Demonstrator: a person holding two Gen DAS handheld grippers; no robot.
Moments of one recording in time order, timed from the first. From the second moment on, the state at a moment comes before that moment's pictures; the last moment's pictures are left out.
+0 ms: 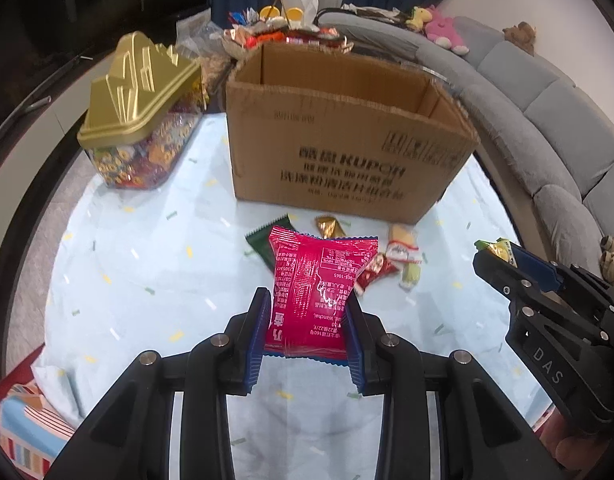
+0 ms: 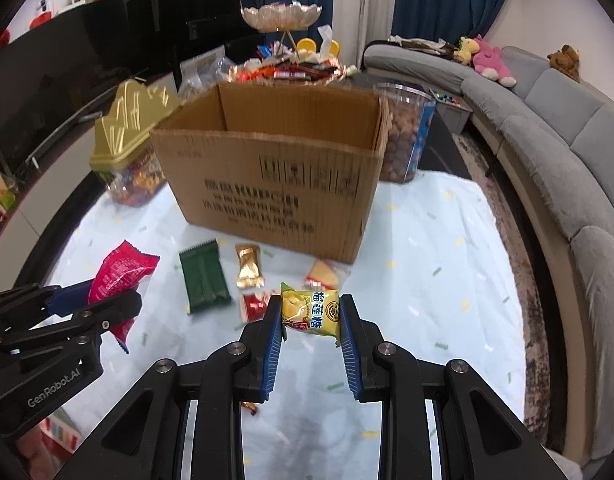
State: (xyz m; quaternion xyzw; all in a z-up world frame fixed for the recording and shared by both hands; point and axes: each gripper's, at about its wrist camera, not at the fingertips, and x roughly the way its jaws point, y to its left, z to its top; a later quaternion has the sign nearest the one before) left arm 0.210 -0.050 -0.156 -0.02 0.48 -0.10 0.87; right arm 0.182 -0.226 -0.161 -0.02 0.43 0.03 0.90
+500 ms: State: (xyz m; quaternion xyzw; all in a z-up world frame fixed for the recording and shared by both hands) left arm 0.242 -0.051 -0.101 -0.01 0.45 -0.11 0.89; right arm 0.209 -0.223 -0.108 -0.02 0.39 0.03 0.92
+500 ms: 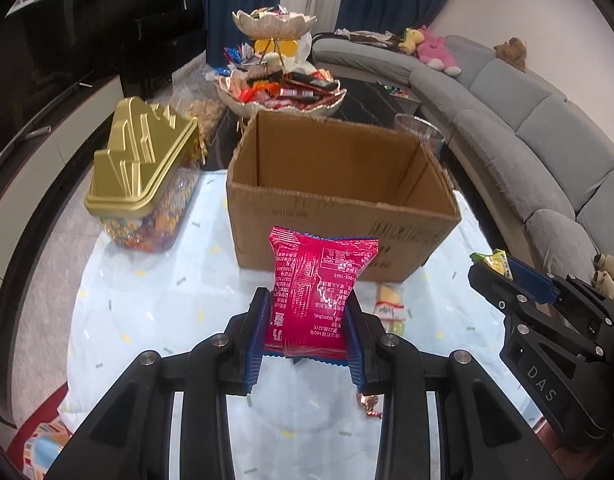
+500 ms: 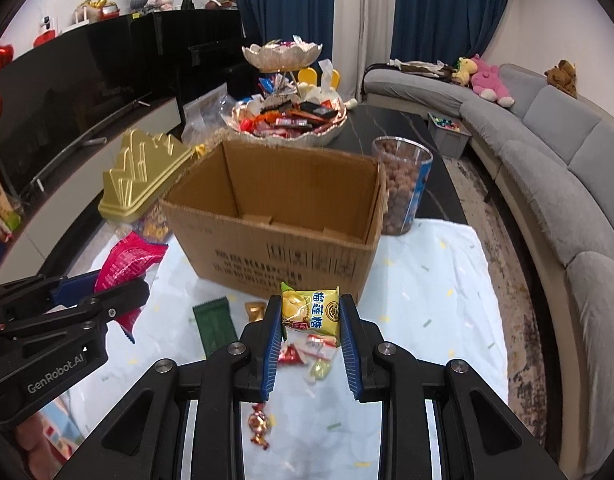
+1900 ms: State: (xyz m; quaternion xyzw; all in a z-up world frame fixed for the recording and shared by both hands) left arm 0.371 -0.060 -0.073 0.01 0.44 -0.13 0.89; right arm 0.330 -0.221 -0.068 -0.01 0.36 0.03 0.93
